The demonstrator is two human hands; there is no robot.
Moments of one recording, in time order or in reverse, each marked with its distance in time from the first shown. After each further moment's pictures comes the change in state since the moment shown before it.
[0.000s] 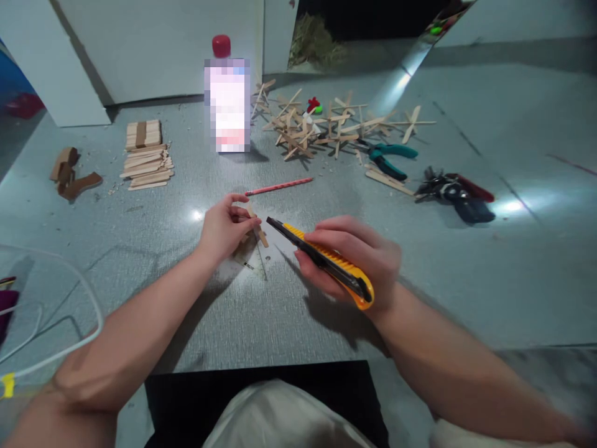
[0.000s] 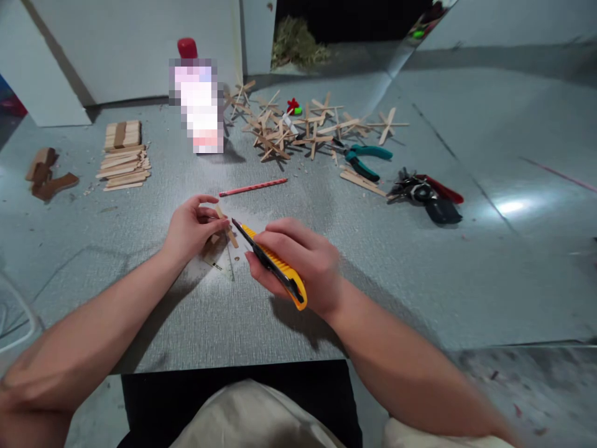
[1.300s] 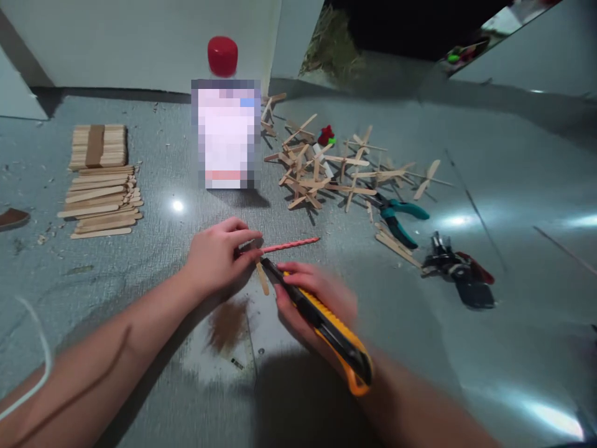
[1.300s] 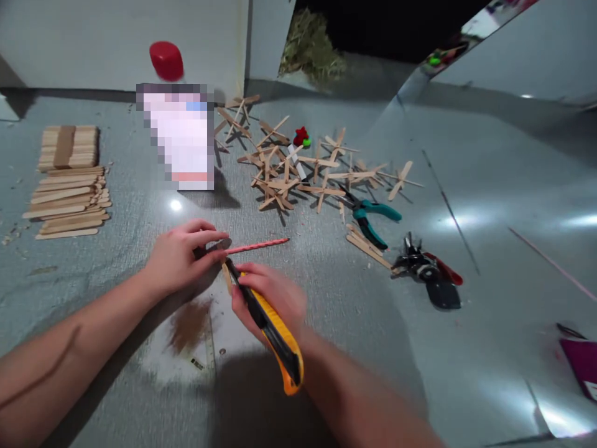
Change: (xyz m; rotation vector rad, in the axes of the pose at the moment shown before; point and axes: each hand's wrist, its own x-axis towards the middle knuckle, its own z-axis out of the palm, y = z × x) left_hand 0.091 0.008 -0.016 0.655 -0.214 0.341; right_hand 0.032 0.057 0.067 0.145 -0.042 0.392
